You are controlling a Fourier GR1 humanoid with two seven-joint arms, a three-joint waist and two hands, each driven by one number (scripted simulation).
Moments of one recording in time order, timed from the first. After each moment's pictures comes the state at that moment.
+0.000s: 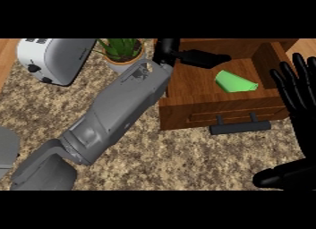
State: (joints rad) left arm -1.32 0.00 -0.56 -0.46 0.73 0.45 -0.43; right arm -0.15 -0.10 -0.11 -2.01 -0.30 0.22 0.14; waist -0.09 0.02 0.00
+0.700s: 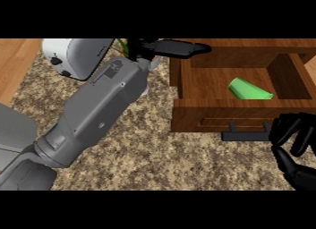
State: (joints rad) left arm -1.18 0.11 -0.44 -0.69 0.81 0.40 -0.42; right arm -0.05 -0.22 -0.10 -2.09 -0.26 0.35 0.15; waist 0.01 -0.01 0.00
